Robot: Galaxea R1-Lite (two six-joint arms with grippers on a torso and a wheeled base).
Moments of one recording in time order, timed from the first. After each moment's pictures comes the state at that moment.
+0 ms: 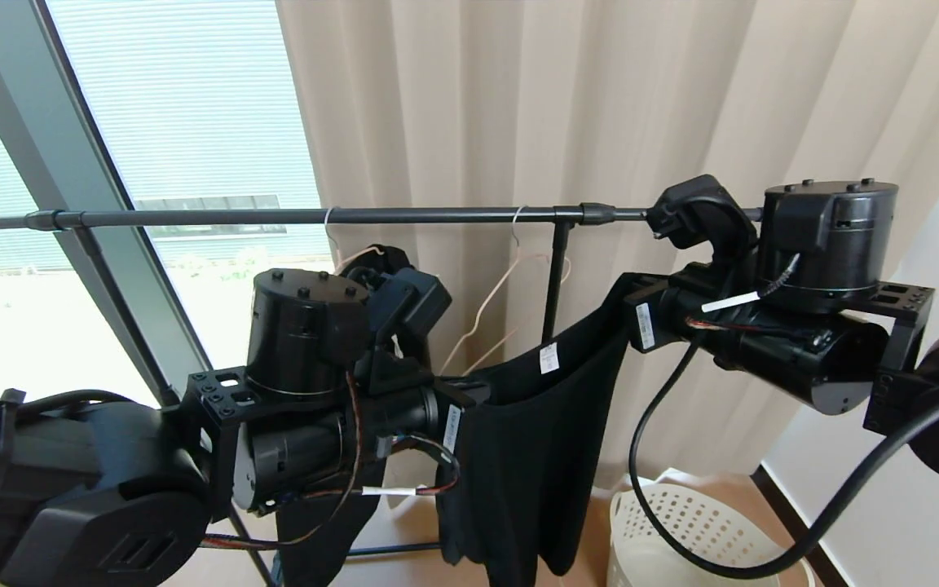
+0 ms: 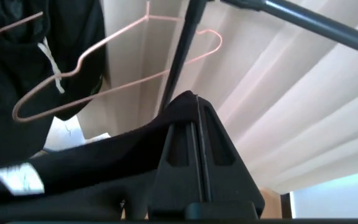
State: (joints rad) left arm -0.73 1.74 -0.84 -0.54 -0.09 -0.08; right arm 0.58 1.69 -0.96 -0.46 -0.38 -0.11
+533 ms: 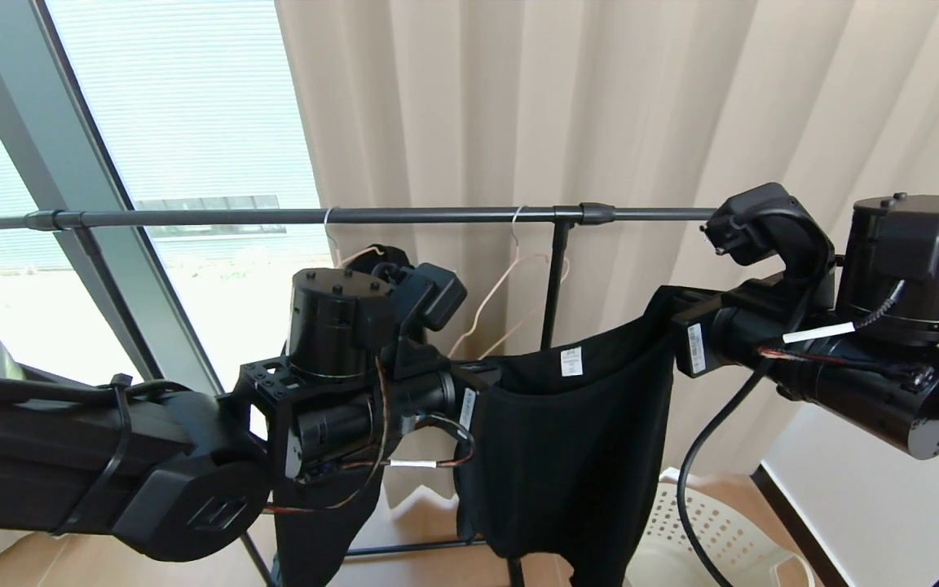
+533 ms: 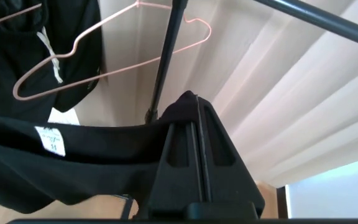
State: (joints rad) left arm -0.70 1.85 -0.89 -0.64 -0.12 -0.02; right arm 0.58 1.56 -0.83 -0.47 -0.37 -0.11
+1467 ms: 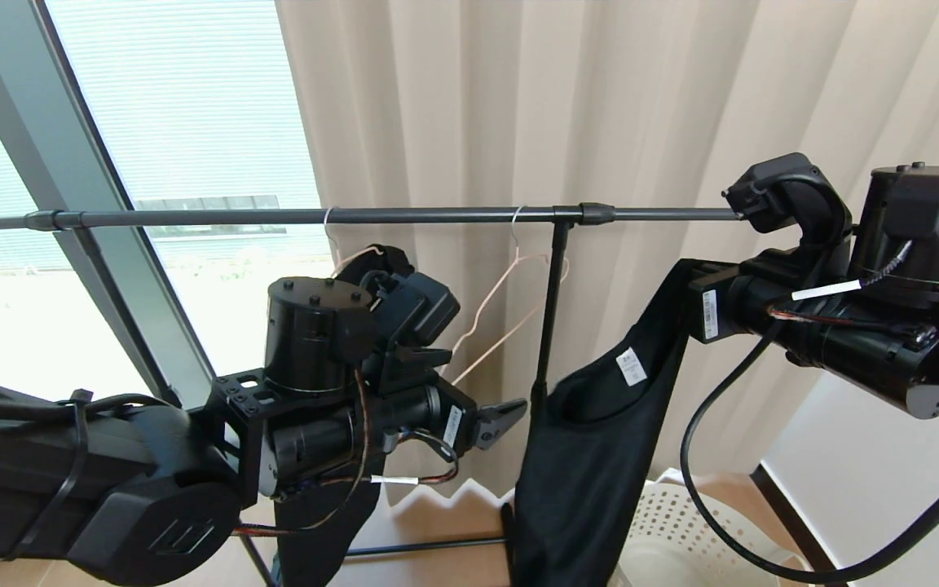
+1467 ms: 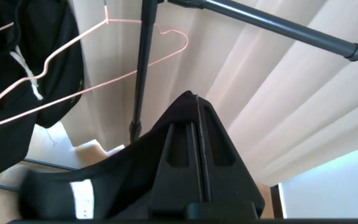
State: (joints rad) left arm -0.69 1.79 -0.82 -0.63 -0.11 0.06; right arm 0.51 1.58 -0.89 -0.46 -0.37 -0.11
